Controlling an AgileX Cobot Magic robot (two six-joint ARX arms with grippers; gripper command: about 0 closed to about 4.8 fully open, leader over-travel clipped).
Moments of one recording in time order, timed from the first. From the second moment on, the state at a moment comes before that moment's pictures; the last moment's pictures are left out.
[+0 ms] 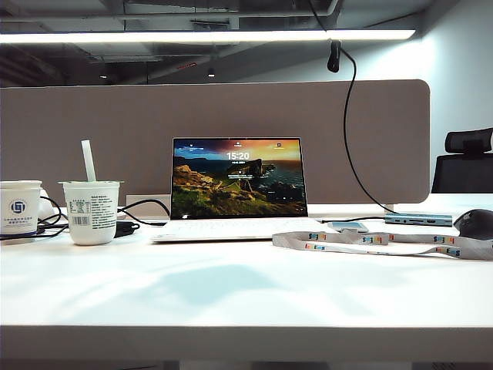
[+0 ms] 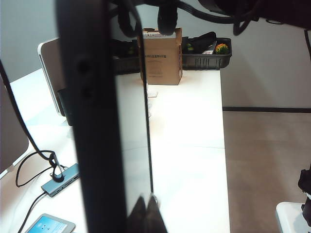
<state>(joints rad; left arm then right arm) -0.38 1.27 1.40 -0.21 1.00 0.19 0.40 1.61 1.96 -0.06 -1.23 0.34</state>
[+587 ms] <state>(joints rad) -0.38 1.27 1.40 -0.21 1.00 0.19 0.40 1.61 1.96 -0.10 -1.23 0.32</state>
